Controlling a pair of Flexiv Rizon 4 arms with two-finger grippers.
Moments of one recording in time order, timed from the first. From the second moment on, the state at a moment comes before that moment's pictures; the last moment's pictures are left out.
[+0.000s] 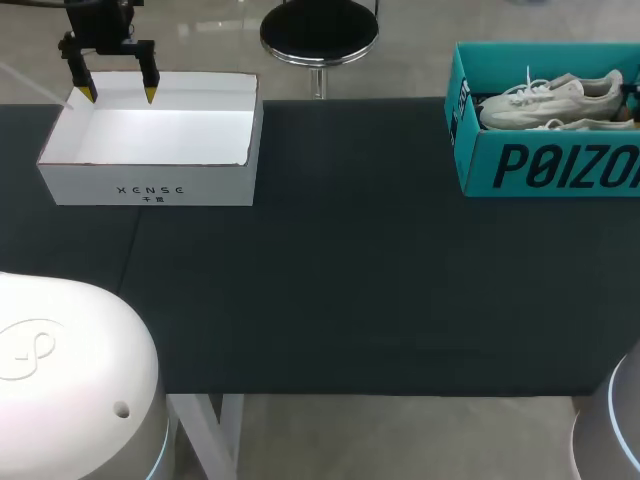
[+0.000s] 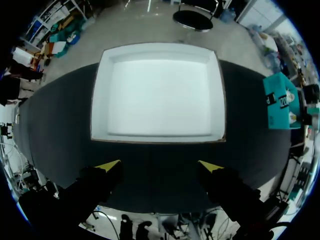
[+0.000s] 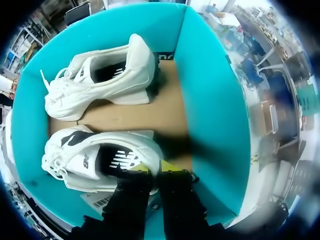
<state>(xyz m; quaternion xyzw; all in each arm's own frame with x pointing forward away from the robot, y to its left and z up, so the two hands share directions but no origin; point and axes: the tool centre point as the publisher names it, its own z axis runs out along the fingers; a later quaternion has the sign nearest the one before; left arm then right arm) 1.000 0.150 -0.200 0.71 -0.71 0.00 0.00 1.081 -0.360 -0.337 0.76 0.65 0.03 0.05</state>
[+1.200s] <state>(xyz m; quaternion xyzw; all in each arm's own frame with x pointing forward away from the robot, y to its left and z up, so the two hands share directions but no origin) 1.000 0.150 -0.200 0.71 -0.71 0.00 0.00 1.111 -0.330 -0.226 0.76 0.64 0.03 0.09</state>
